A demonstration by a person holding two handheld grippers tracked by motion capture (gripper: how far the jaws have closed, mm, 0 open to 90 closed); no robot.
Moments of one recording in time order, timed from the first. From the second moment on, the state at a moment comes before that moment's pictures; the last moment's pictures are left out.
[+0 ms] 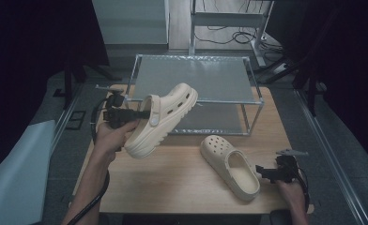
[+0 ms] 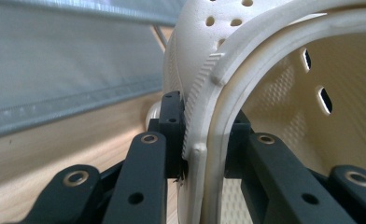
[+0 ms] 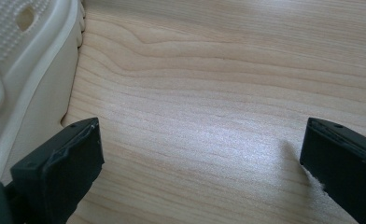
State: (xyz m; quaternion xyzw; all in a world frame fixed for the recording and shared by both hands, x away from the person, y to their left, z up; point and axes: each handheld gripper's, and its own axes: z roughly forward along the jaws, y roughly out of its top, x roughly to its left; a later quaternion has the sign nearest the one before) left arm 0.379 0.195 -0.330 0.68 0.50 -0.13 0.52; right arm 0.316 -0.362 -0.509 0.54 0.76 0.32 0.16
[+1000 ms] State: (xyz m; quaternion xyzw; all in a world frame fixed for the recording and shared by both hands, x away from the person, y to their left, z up) left arm 0.448 0.205 -0.318 0.57 0.60 -0.08 0.56; right arm 0.317 -0.362 -0.511 0.54 0.76 0.32 0.16
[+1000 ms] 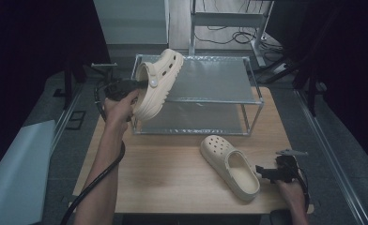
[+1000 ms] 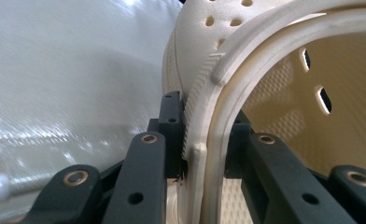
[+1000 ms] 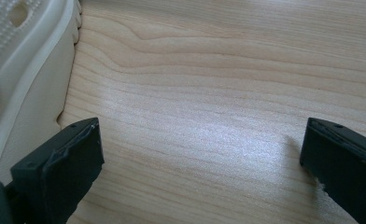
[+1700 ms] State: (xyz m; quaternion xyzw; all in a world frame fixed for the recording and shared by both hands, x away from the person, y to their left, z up) left arm 0.488 0.179 -0.327 0.50 0.64 -0.05 0.58; right arm 0.318 -0.363 -0.511 0.54 0.76 0.33 0.16
